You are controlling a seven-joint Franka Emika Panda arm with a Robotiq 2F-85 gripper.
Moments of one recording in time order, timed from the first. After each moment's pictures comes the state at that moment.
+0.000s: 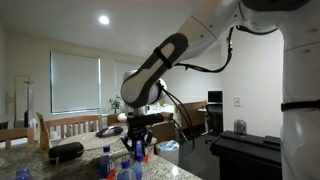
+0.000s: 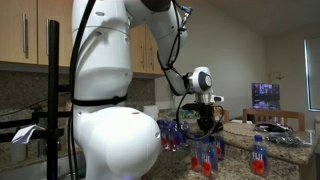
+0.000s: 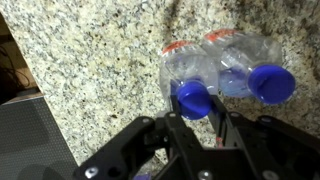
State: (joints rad) arm 0.08 -0.05 0.11 -2.33 -0.11 2.28 0.55
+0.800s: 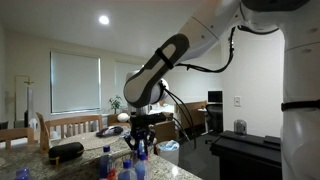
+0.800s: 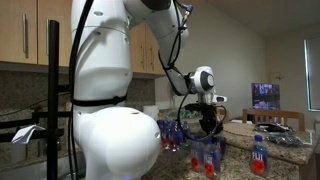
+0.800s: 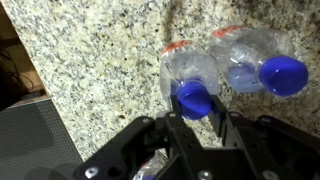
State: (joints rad) arm 0.08 -0.06 0.09 -2.34 -0.11 2.28 0.55
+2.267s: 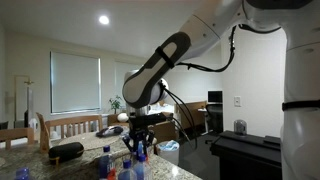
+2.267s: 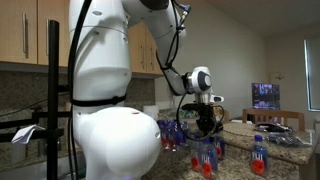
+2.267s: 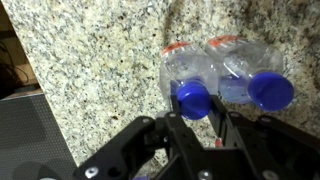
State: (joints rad) arm 0.08 -0.07 0.11 -2.36 -0.11 2.28 0.51
